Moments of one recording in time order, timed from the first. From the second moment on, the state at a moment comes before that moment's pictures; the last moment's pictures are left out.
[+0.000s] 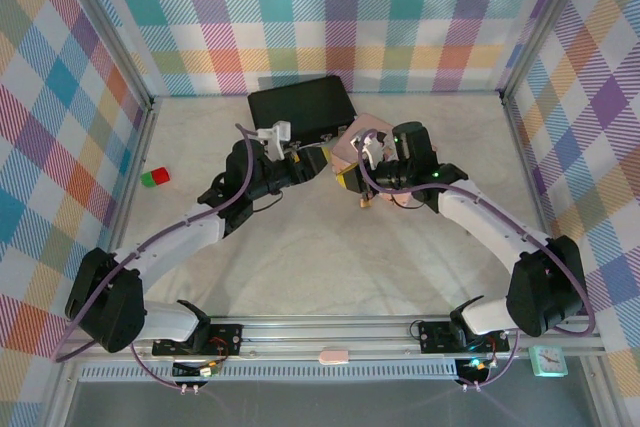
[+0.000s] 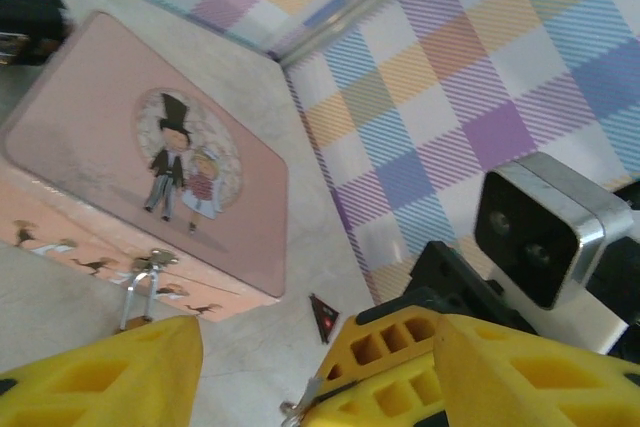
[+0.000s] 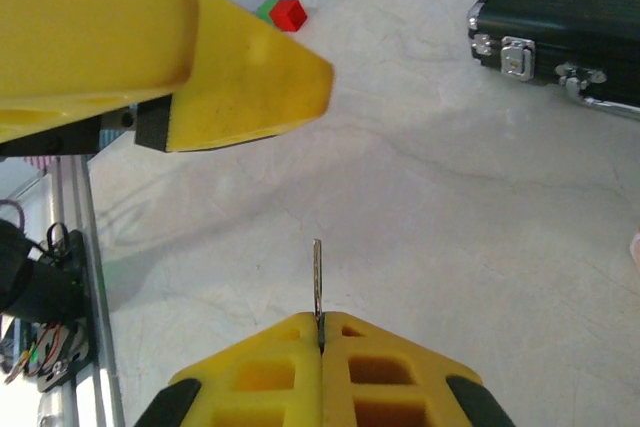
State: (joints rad) left arm -0.58 1.33 0.90 0.25 0.37 -0.86; right arm 0.50 1.39 1.06 -0.29 -0.69 0.01
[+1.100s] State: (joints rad) left arm -0.58 1.41 0.91 0.36 0.55 -0.83; right arm 0.44 1.43 1.13 -0.30 -0.91 0.09
